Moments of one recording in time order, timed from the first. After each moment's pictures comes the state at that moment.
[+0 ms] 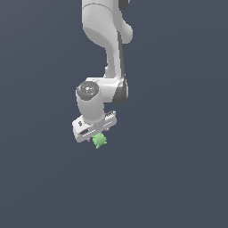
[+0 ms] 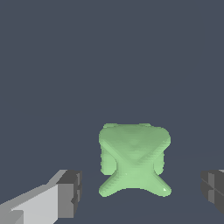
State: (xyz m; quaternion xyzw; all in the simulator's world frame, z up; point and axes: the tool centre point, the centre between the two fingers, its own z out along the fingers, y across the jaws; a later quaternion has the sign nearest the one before) arm 0.023 -0.080 0.091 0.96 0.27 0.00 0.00
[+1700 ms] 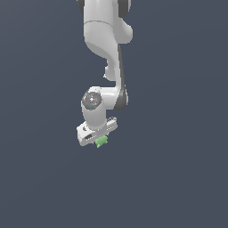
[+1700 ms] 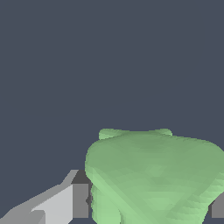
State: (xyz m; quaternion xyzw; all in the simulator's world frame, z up) arm 0.019 -0.076 0.042 0.96 0.27 0.00 0.00
